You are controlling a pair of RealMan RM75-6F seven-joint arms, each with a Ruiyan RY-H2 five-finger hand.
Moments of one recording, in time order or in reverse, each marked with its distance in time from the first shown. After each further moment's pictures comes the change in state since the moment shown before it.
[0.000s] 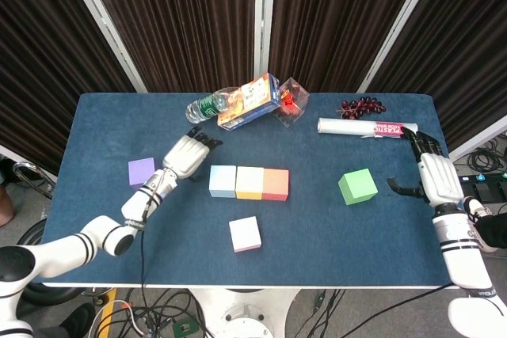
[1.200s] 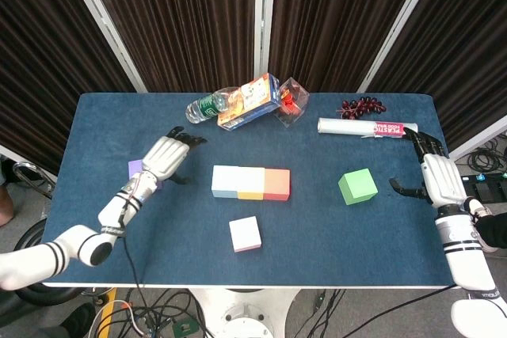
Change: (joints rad) left arm 0.112 0.215 -0.004 -0.279 -0.081 0.065 -0.059; right arm -0.015 0.005 -0.005 0.009 -0.035 0.005 0.034
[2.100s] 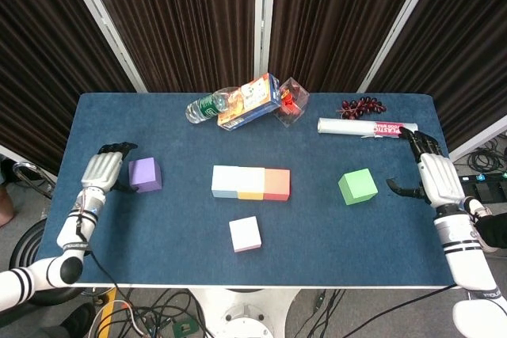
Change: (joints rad) left arm 0.168 0.050 0.017 -0.047 -0.360 0.070 0.109; right arm 0.005 0.015 0.001 -0.010 -0.026 -0.010 0.021
